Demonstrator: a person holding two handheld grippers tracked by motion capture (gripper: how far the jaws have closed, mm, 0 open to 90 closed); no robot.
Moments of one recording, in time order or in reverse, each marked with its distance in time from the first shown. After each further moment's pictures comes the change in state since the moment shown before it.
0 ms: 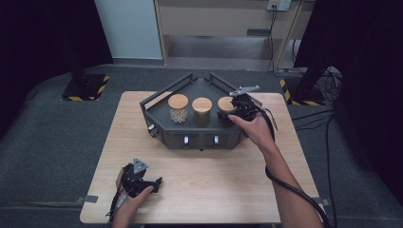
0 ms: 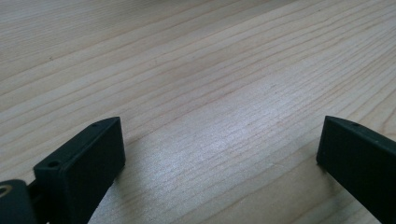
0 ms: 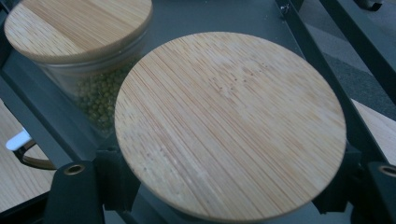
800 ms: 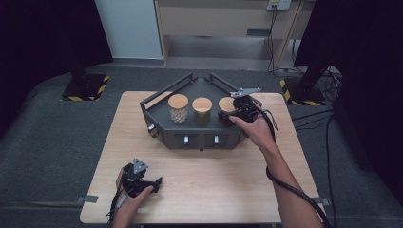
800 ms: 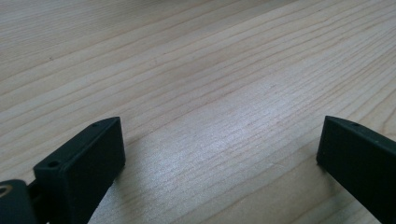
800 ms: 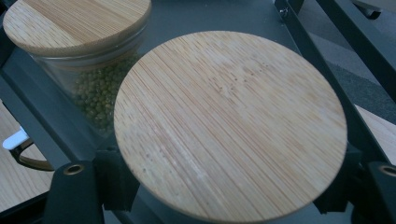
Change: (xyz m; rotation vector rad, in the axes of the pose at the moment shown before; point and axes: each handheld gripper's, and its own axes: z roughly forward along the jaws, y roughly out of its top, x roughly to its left) left arm 0.000 0.000 0.000 0.000 0.000 0.000; right arm -0.003 -0.012 0.001 -0.036 0.007 -0.006
